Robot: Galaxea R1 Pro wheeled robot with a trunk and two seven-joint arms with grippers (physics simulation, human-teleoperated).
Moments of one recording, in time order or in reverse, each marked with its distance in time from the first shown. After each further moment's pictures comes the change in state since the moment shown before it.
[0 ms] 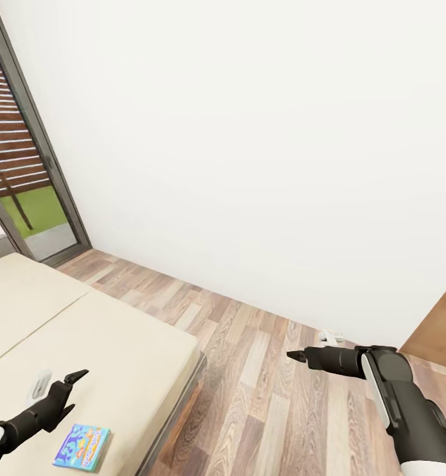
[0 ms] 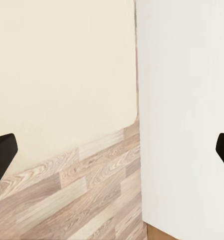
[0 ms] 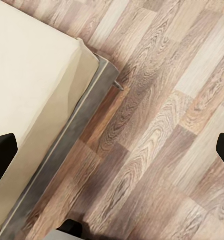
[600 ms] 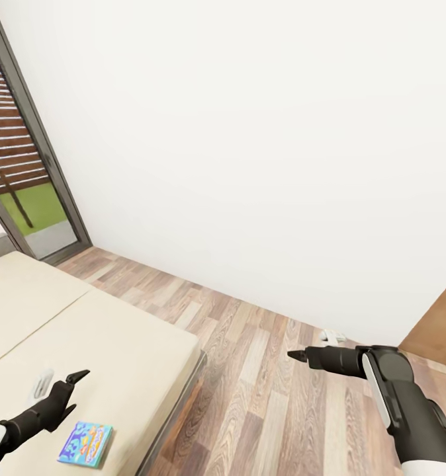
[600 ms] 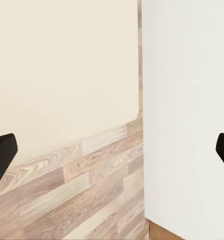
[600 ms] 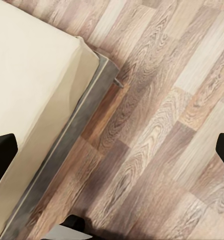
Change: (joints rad) left arm -0.004 -0.003 -0.009 0.001 0.005 -0.001 0.018; right arm -0.001 -0.003 -0.004 0.000 0.000 0.002 0.000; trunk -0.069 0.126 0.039
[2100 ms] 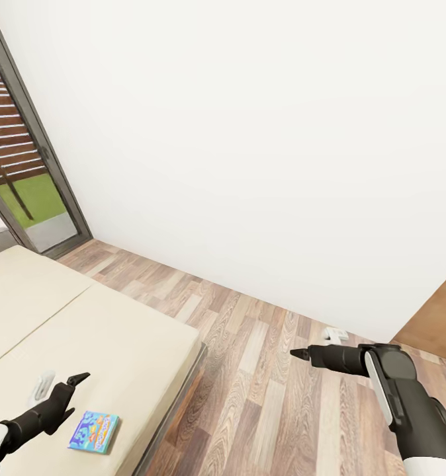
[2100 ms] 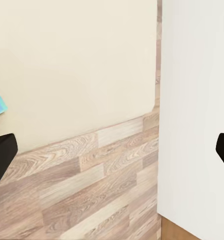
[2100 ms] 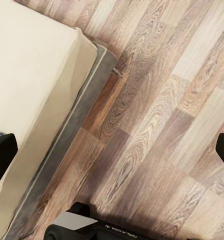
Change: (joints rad) left arm 0.000 -0.005 -0.002 -0.004 -0.012 -0.002 0.041; right arm -0.011 -0.009 -0.010 0.007 0.002 0.013 -0.001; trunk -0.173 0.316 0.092
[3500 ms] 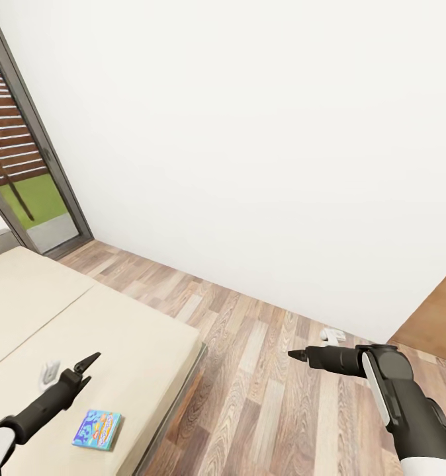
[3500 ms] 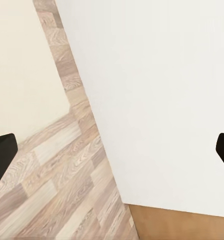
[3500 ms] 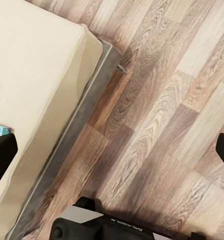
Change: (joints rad) left arm 0.065 -0.007 -0.082 -0.109 -0.085 -0.109 -0.419; right arm 0.000 0.010 0.004 0.012 -0.001 0.000 -0.002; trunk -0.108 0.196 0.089
